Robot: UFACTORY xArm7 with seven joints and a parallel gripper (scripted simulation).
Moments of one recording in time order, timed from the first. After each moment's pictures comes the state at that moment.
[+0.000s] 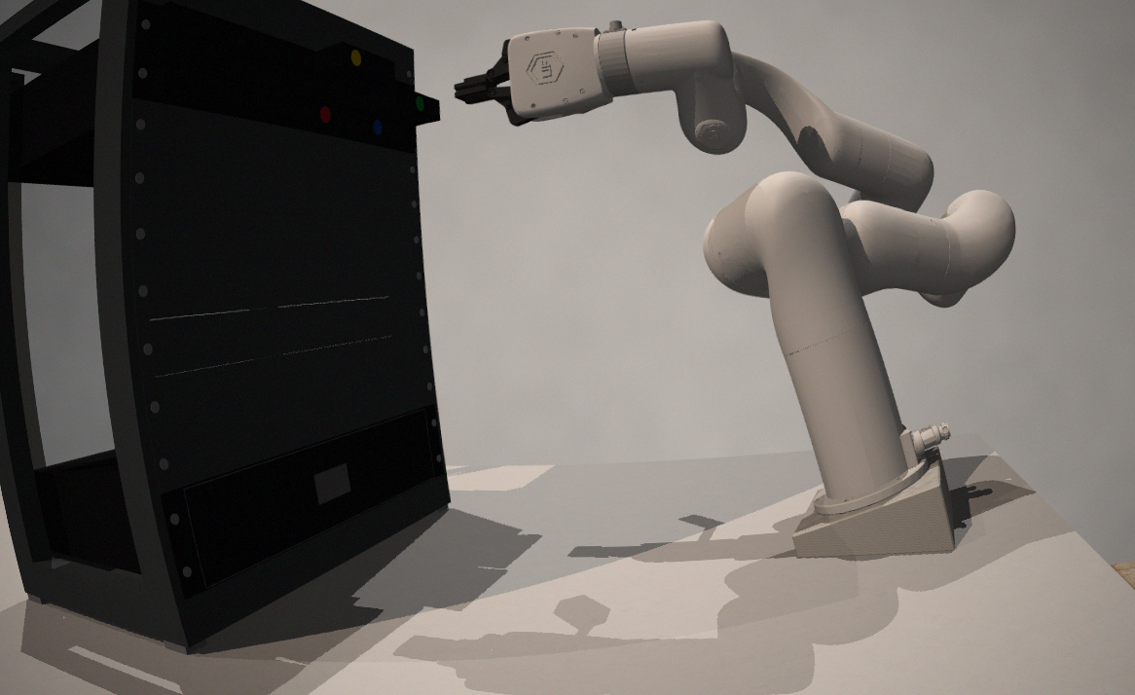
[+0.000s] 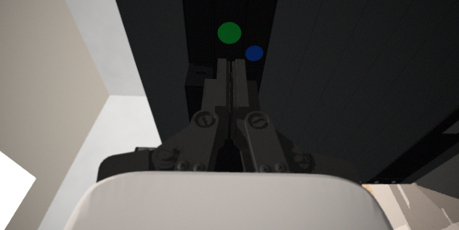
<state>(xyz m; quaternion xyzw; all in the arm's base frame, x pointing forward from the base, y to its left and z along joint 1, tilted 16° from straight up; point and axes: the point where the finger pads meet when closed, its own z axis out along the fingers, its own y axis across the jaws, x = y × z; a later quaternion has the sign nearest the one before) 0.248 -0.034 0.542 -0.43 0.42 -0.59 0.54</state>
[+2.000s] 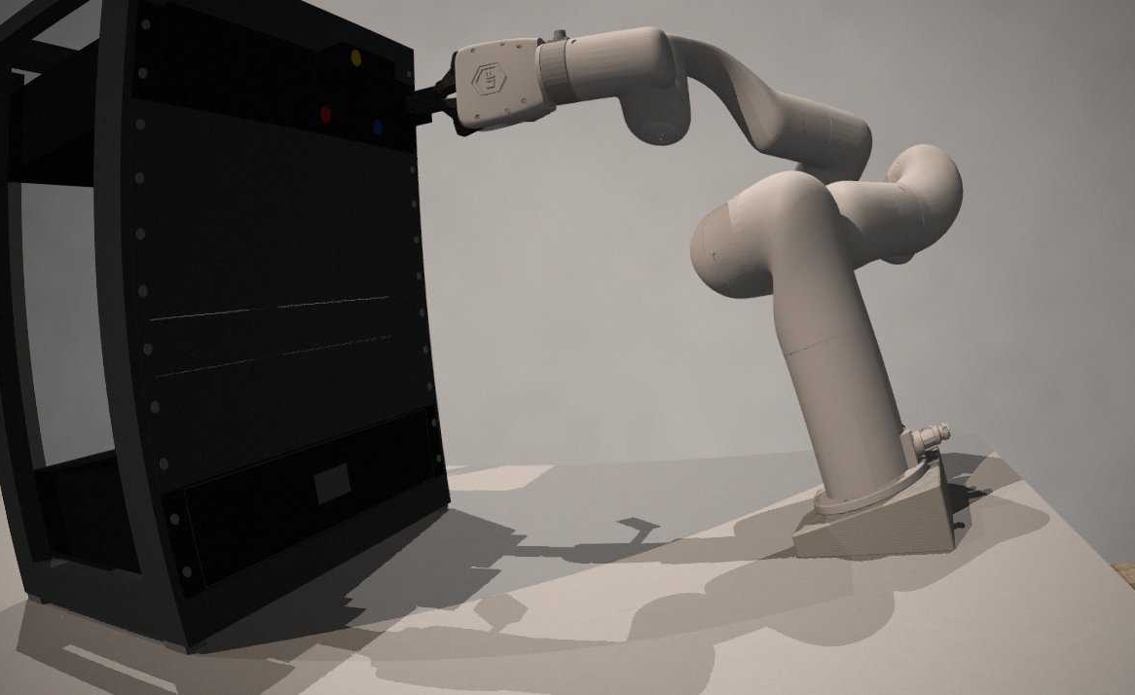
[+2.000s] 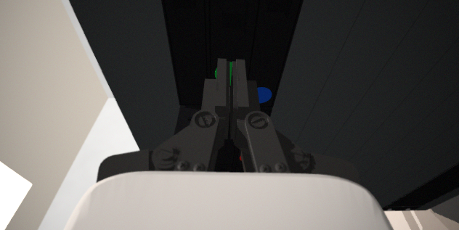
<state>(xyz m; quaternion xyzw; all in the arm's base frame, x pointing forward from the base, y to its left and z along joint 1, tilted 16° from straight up) 0.309 -0.037 0.559 -0.43 0.42 -0.59 0.54</state>
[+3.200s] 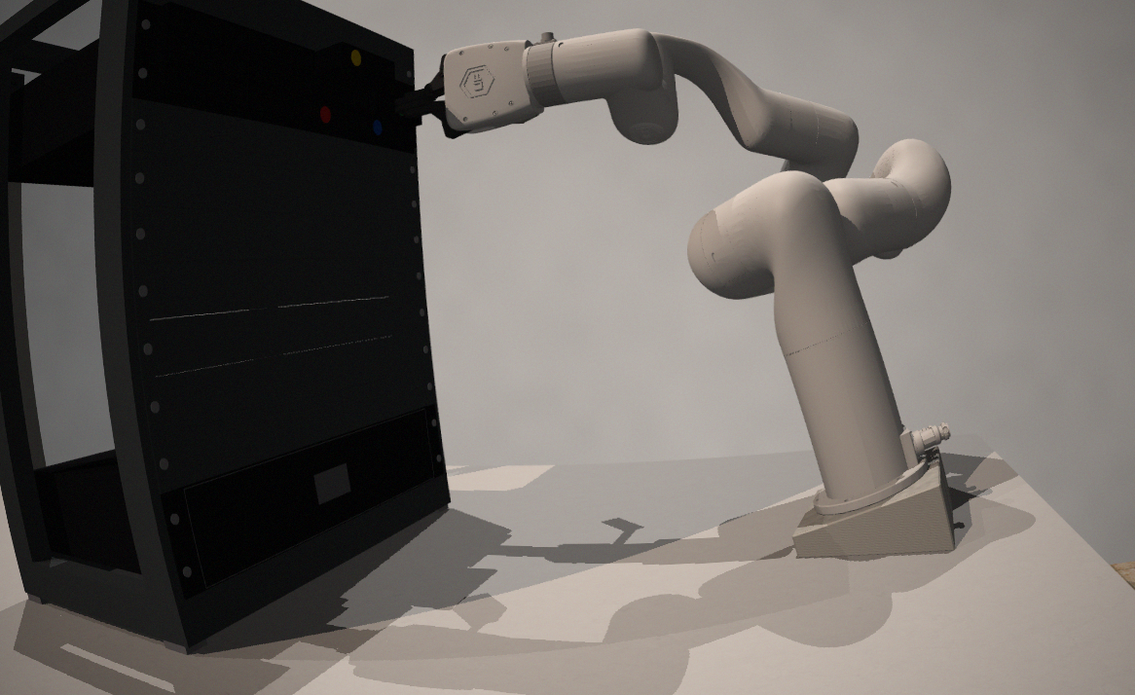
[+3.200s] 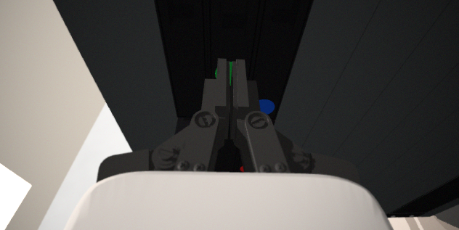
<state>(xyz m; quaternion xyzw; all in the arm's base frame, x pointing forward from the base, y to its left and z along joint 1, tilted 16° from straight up) 0.323 -0.037 0.563 -0.43 0.42 -0.59 0.54</state>
